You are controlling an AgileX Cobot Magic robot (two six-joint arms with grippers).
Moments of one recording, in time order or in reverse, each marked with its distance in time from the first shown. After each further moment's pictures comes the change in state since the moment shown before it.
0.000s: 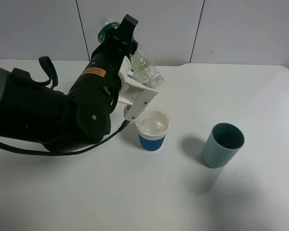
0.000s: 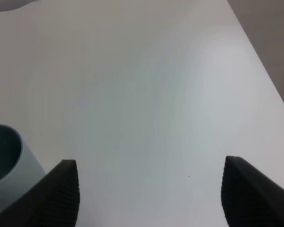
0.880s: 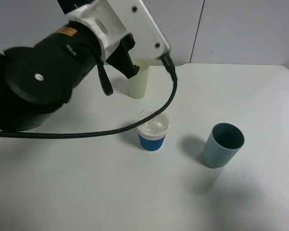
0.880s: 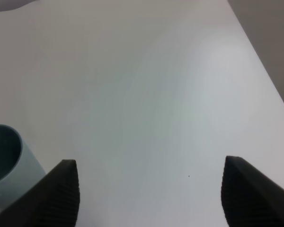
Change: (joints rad) left arm 0.021 -0.262 0.001 0.037 0.218 -1.100; right arm 0.000 0.000 0.000 0.000 0.000 0.000
